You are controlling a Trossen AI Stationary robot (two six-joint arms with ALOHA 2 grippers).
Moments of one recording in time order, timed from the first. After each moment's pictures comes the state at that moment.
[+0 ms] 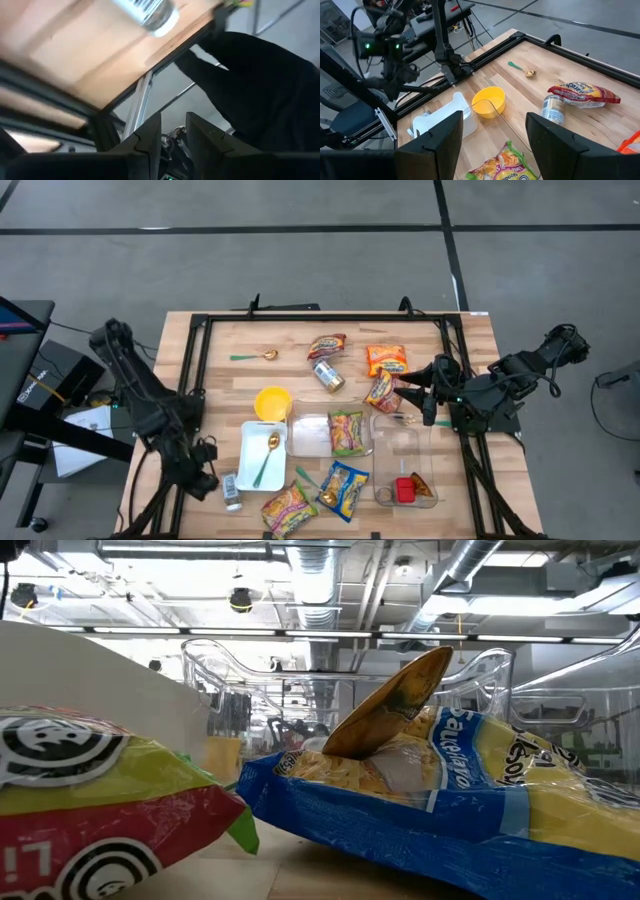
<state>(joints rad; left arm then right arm) -0.96 1.04 0.75 -0.58 0.19 -2.00 0.54 0.94 1.12 -0.68 0.76 0.78</state>
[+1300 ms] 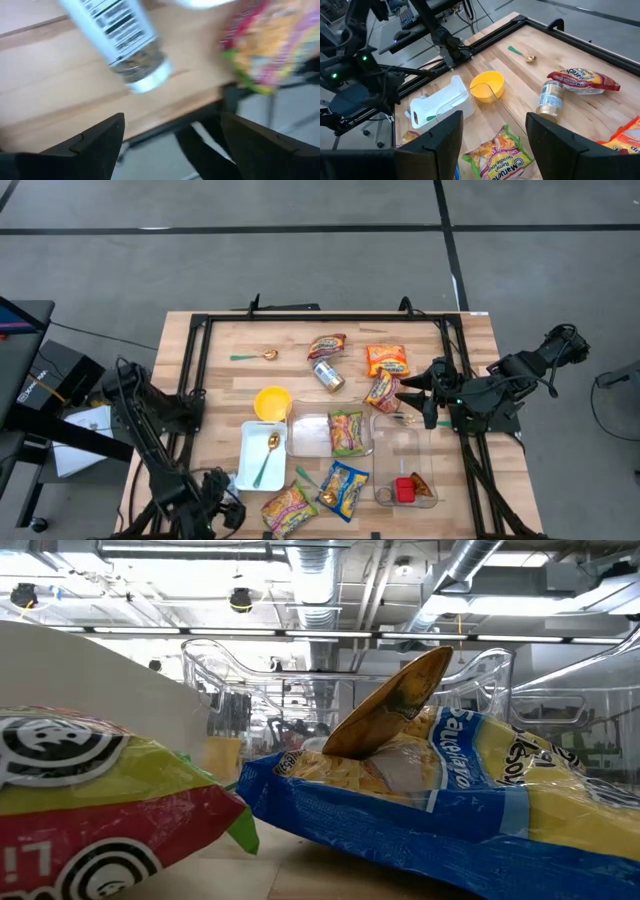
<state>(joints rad) -1.08 1.64 1.11 -0.72 -0.18 -2.32 0.54 0.94 1.12 -0.75 0.70 0.80</state>
